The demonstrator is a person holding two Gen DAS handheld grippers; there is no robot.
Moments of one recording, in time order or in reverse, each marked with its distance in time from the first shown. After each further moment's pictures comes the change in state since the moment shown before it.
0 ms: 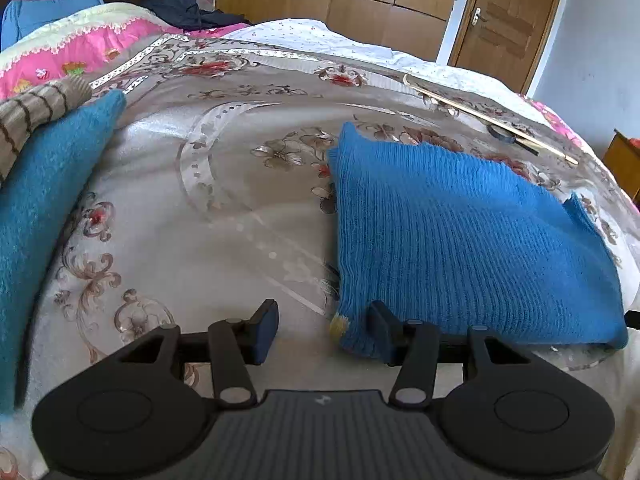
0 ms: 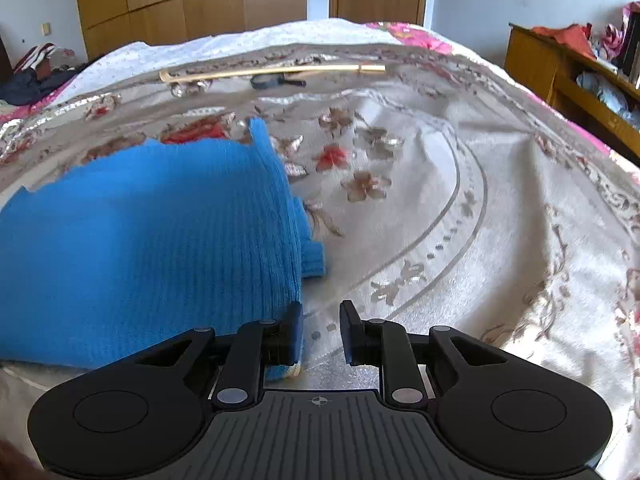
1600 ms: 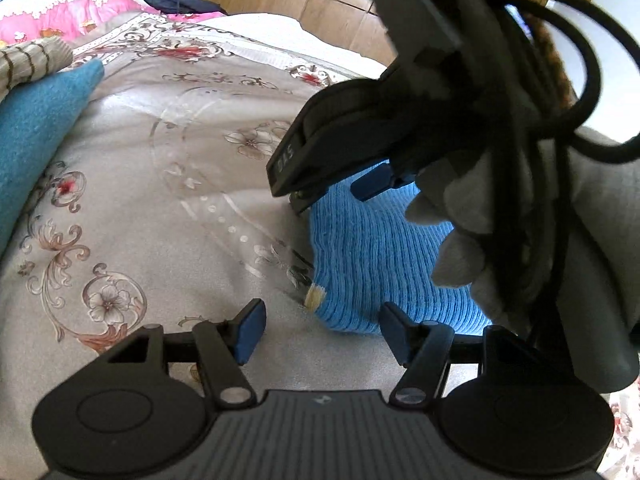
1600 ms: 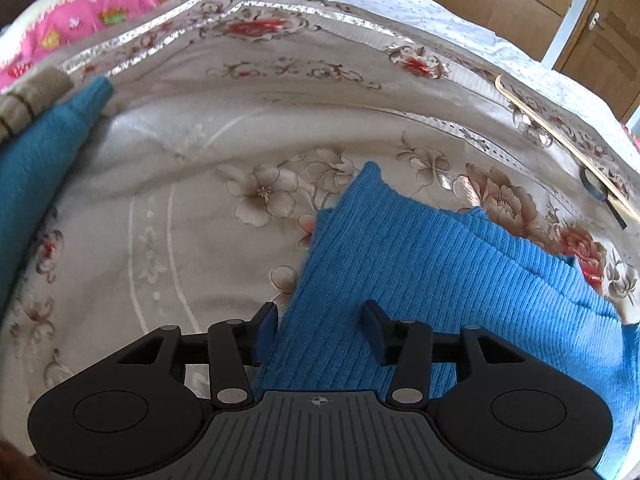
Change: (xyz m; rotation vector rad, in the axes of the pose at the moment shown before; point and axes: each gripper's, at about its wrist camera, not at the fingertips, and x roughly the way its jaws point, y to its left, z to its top) left arm -0.004 0.015 -0.009 -0.060 -0.001 -0.180; right arm 0.033 0.336 0.035 -0.586 0.148 0.257
